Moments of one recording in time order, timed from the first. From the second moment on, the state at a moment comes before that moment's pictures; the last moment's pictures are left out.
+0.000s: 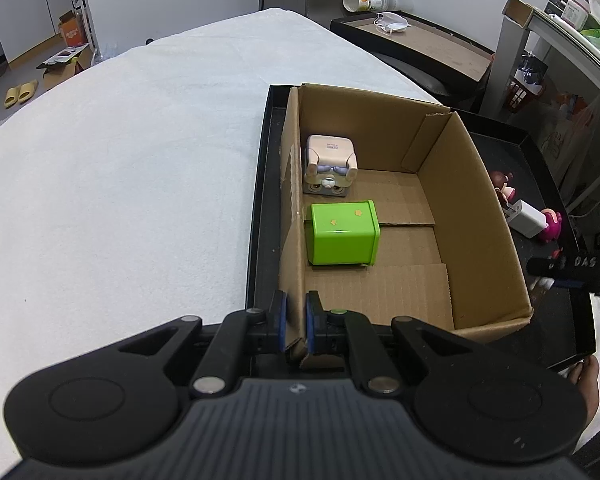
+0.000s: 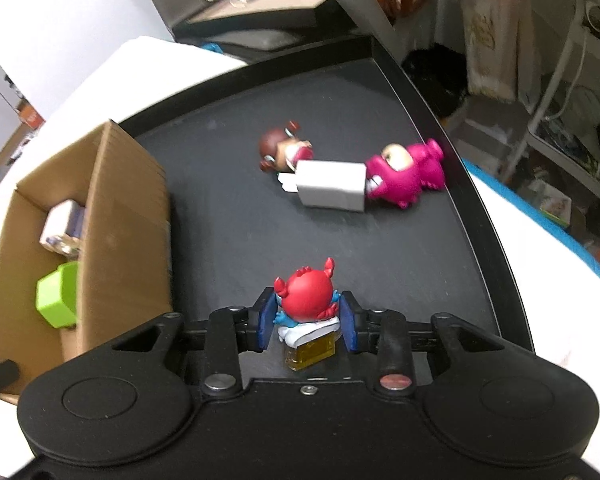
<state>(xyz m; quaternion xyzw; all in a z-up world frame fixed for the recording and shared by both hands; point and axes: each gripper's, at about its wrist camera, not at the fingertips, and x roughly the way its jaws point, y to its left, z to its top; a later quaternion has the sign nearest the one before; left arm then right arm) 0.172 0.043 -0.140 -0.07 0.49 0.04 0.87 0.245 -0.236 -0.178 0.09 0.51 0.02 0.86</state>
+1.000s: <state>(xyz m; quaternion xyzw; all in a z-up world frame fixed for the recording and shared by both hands) 0.172 0.048 -0.141 -0.08 0.49 0.02 0.87 0.242 -0.197 -0.112 0.09 0.41 0.12 0.90</state>
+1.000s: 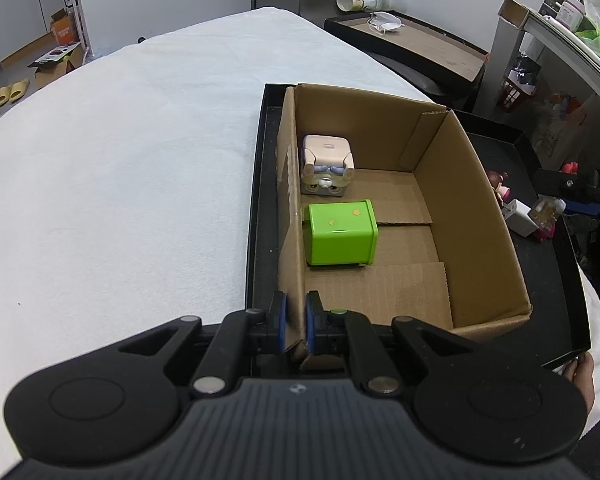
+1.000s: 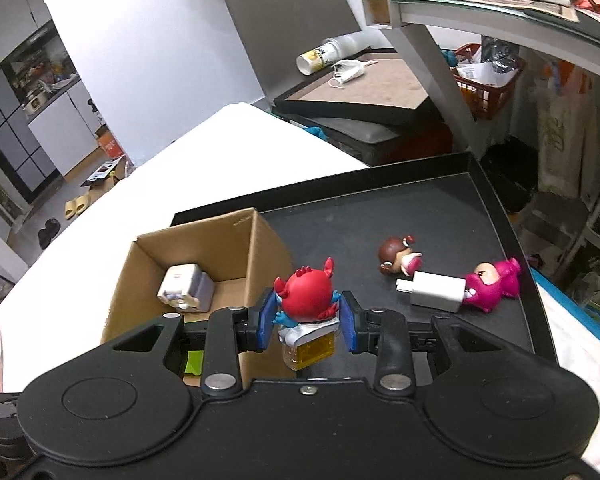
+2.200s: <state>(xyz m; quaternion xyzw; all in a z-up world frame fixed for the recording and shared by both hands) 0.163 0.069 -0.146 -0.13 0.47 0.00 0.87 0.253 -0.108 -0.112 0.02 0.38 0.21 0.90</state>
